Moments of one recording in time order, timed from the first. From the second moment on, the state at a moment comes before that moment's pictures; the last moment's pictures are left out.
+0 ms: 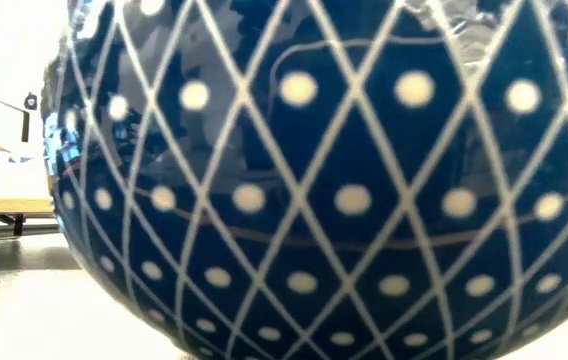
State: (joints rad) left arm -0.86 1.47 1.35 -1.31 -1.21 -1.40; right arm 0.16 0.13 0.02 0.23 0.84 0.27
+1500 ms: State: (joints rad) left arm -0.86 1.47 1.35 -1.34 -1.13 -1.45; right arm 0.01 0.62 0.65 -0.81 0.67 0.86
